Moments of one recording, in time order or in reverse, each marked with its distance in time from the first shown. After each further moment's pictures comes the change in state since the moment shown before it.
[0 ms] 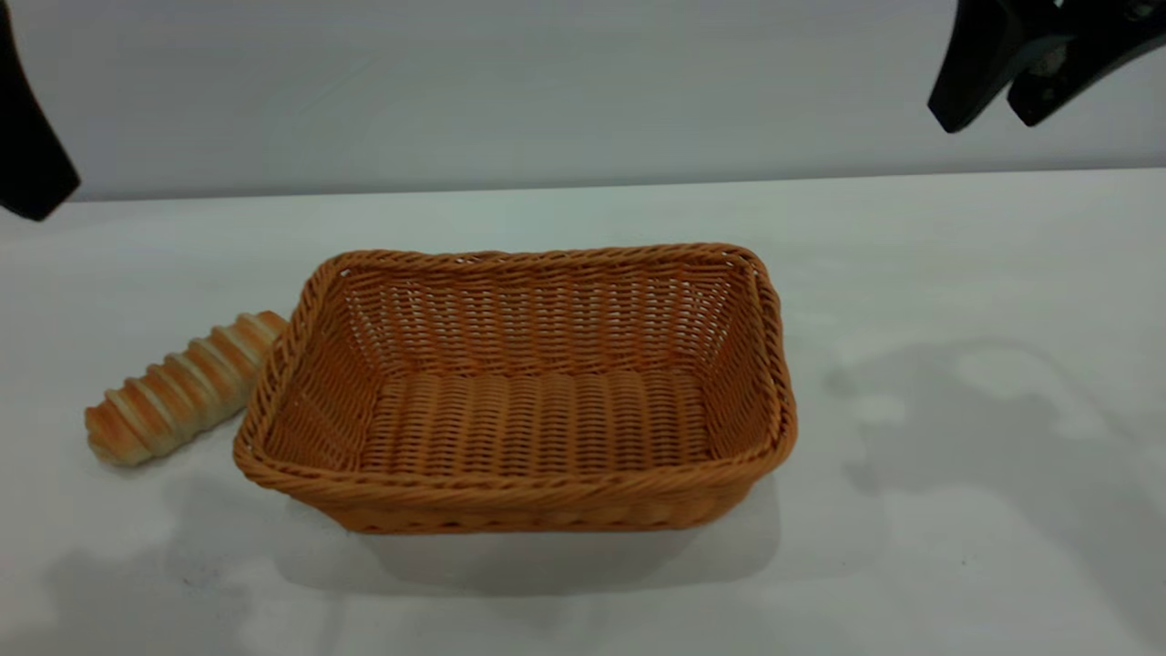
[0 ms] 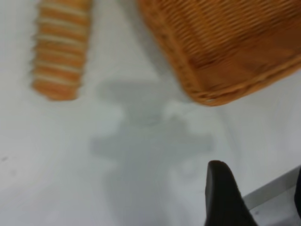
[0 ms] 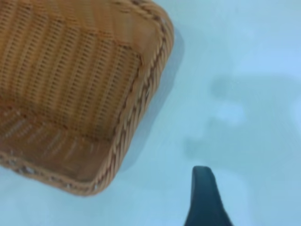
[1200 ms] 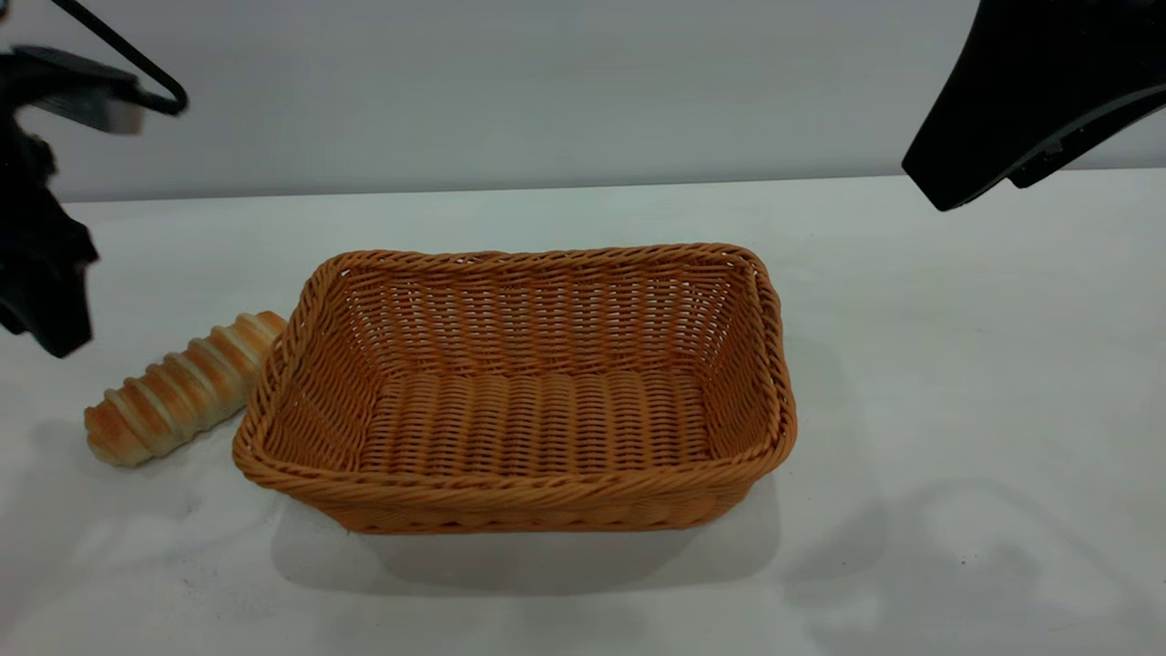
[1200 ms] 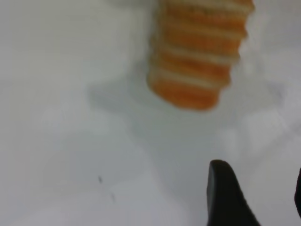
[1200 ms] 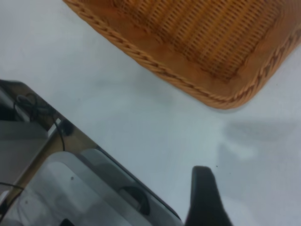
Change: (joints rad) left arm 0.252 0.612 -0.237 0.145 -0.134 0.212; right arm 0.205 -0.369 0.308 0.135 0.022 -0.104
